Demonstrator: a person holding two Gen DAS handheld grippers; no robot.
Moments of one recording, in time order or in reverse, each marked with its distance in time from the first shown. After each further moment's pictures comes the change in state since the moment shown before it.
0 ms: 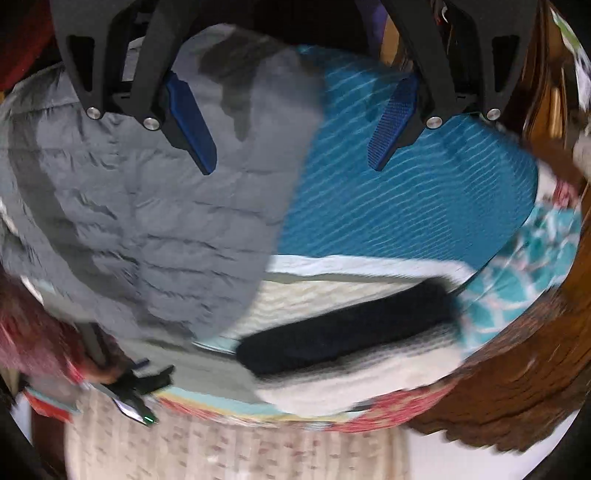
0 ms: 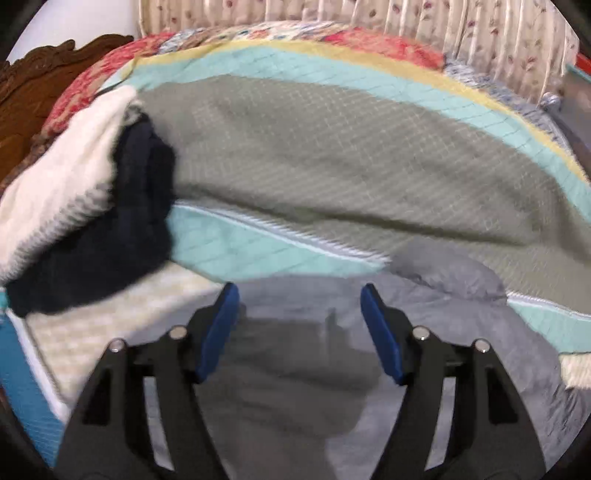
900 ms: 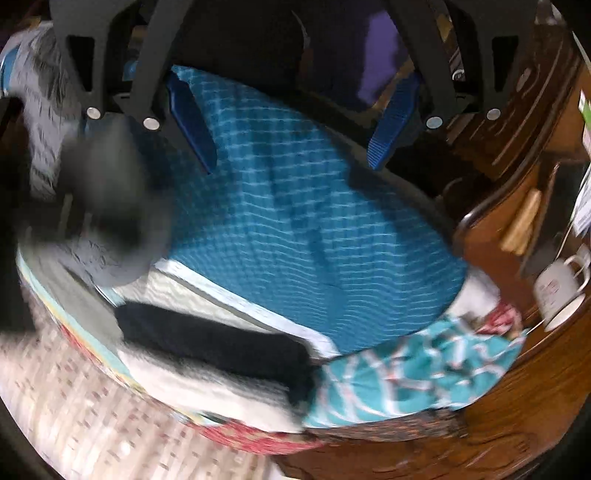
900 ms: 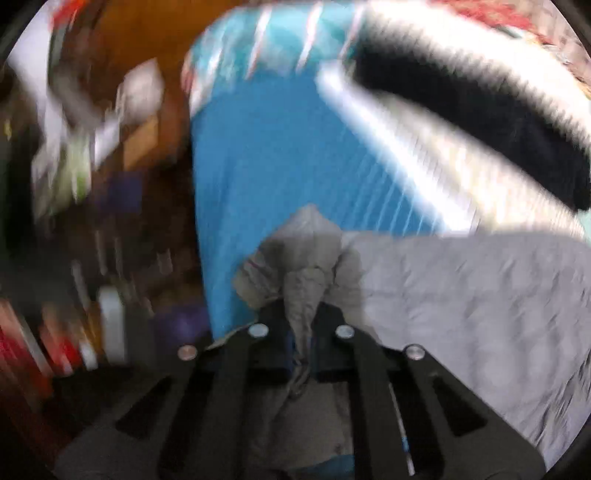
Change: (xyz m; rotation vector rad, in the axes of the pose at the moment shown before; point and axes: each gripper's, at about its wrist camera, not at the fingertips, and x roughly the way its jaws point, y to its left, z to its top) left arm -0.011 0.148 -0.044 -0.413 0.050 0.104; right arm -0.135 0.322 -0.185 -0.575 0.121 0.620
